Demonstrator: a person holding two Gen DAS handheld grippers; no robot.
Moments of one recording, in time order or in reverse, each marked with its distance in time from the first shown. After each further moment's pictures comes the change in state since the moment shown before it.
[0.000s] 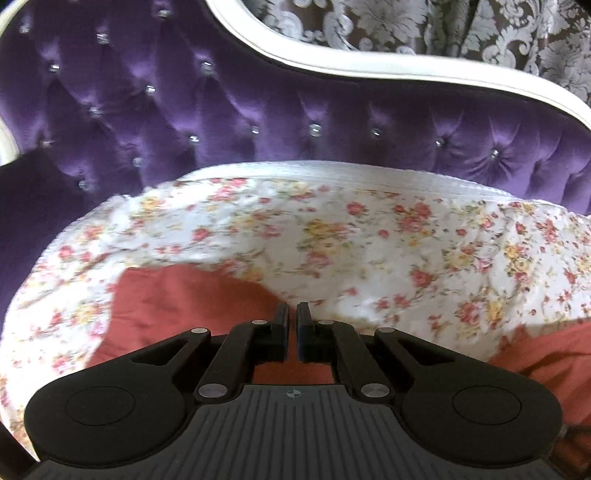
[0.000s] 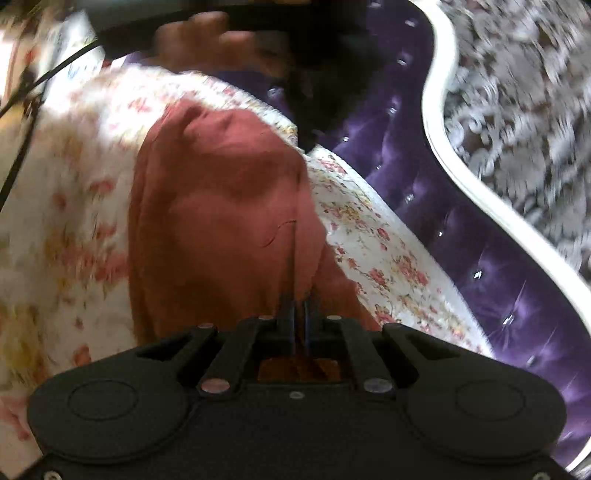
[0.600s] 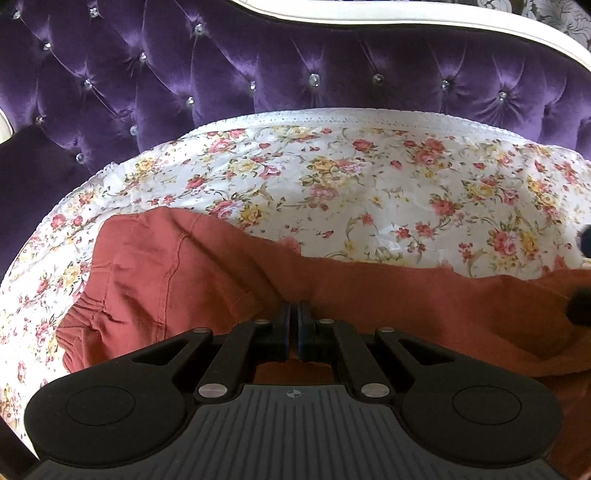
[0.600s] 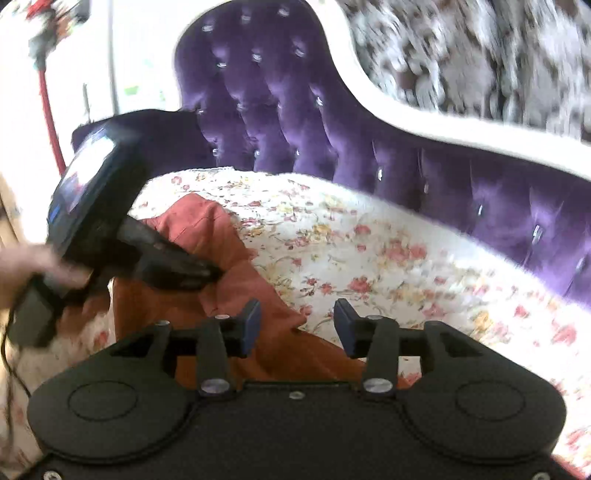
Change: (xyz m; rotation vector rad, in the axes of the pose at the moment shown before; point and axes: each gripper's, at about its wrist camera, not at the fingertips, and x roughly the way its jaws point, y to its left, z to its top) left arm 0.027 -0.002 -0.052 0.050 0.030 0.053; right arm 0.016 -0.125 0.005 0.588 -0.021 0.255
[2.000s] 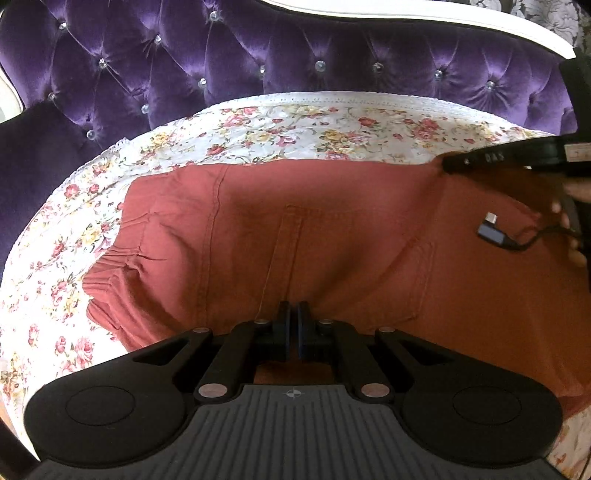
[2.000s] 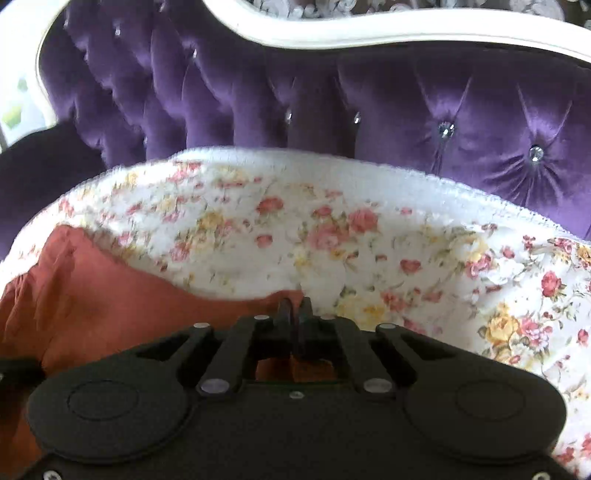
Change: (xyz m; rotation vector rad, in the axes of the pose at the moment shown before) left arm -0.028 0.026 -0.033 0.002 0.034 -0.037; right arm 0.119 -0.076 0.016 0.240 0.092 -0.153
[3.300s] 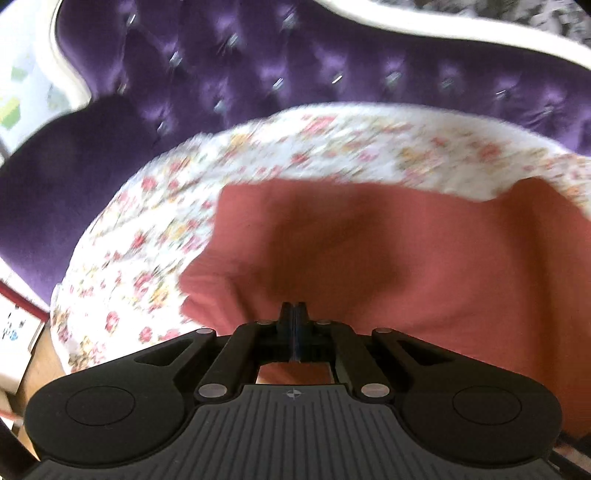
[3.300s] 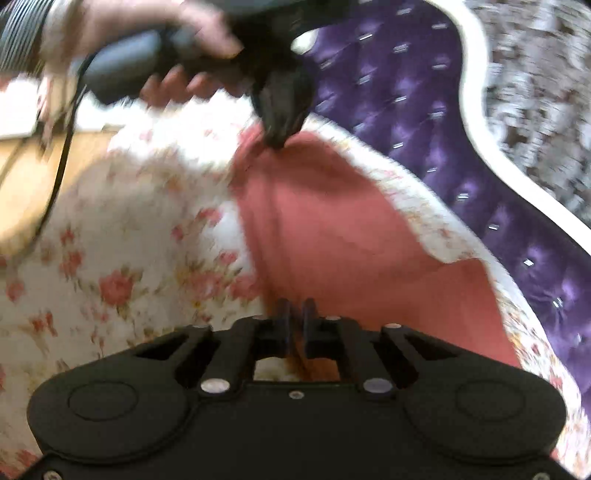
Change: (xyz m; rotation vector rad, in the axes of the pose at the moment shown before) left arm -0.034 0.022 0.018 -0.080 0.021 0.157; right arm -0.168 0.139 -0.160 -0.681 -0.105 0.066
